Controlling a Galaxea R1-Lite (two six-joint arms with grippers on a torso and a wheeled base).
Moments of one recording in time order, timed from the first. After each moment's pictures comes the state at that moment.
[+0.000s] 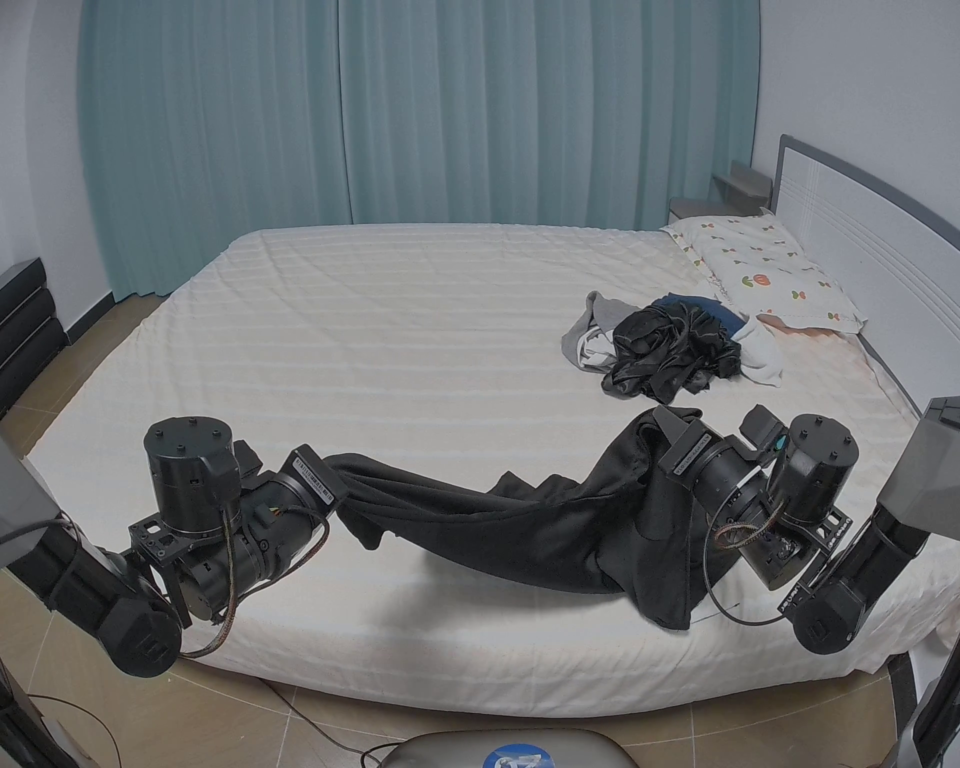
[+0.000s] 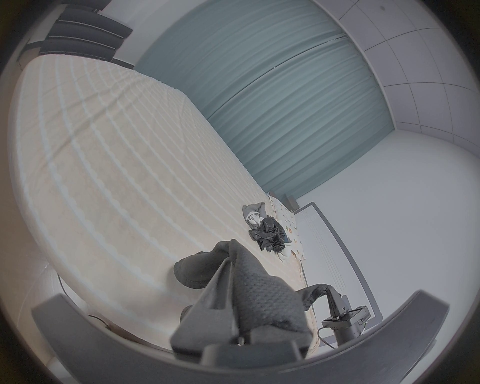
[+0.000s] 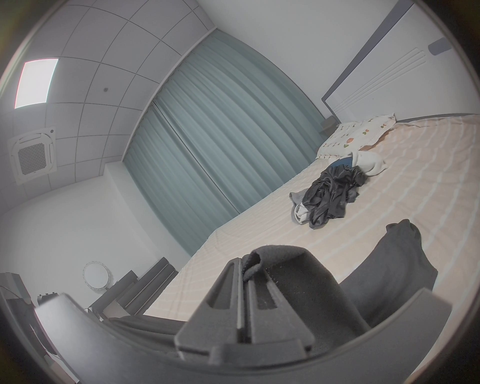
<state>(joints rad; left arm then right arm) -0.47 1.80 -0.48 -1.09 0.08 -0.97 0.52 2.01 -0.52 -1.55 -0.23 0.63</state>
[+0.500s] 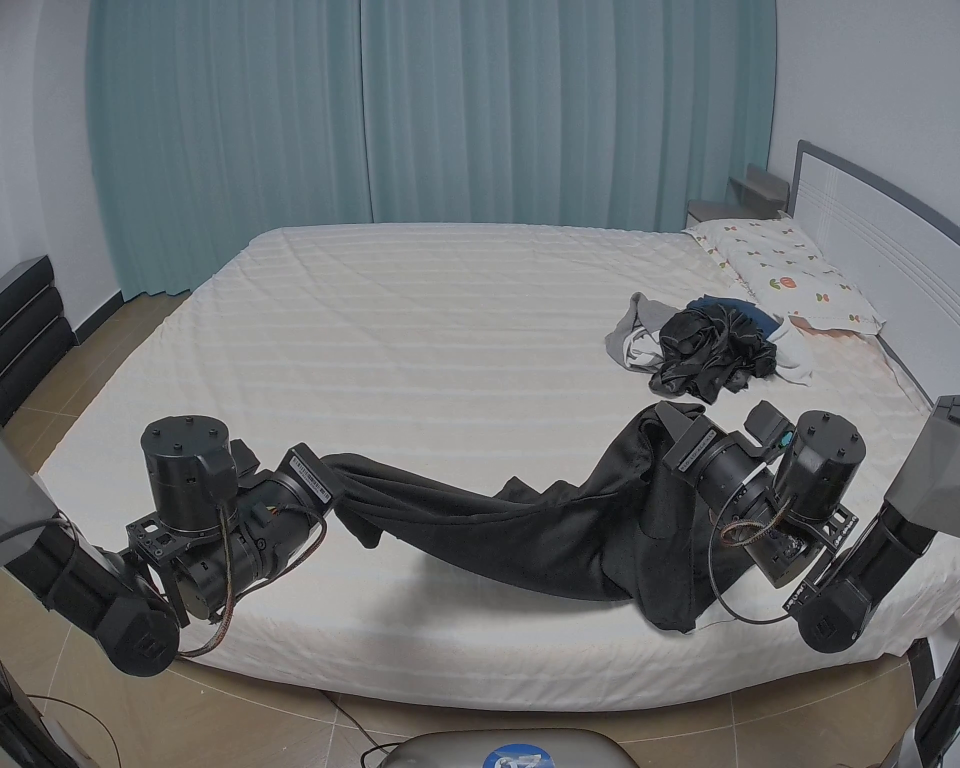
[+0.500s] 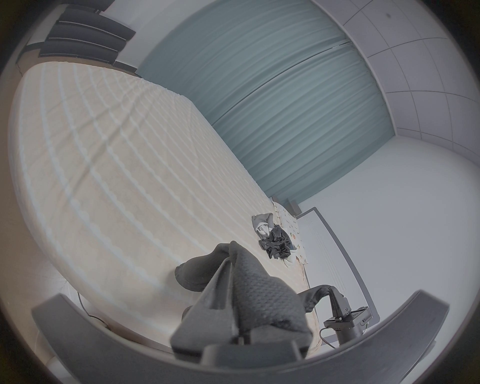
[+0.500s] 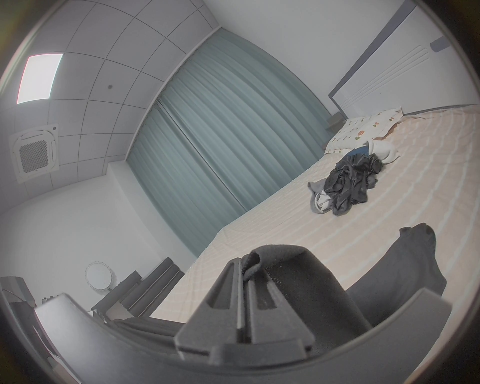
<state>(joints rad) -0.46 1.80 -0.48 -1.09 0.08 -0.97 0.51 1.99 -0.51 -1.55 -0.21 0.63</state>
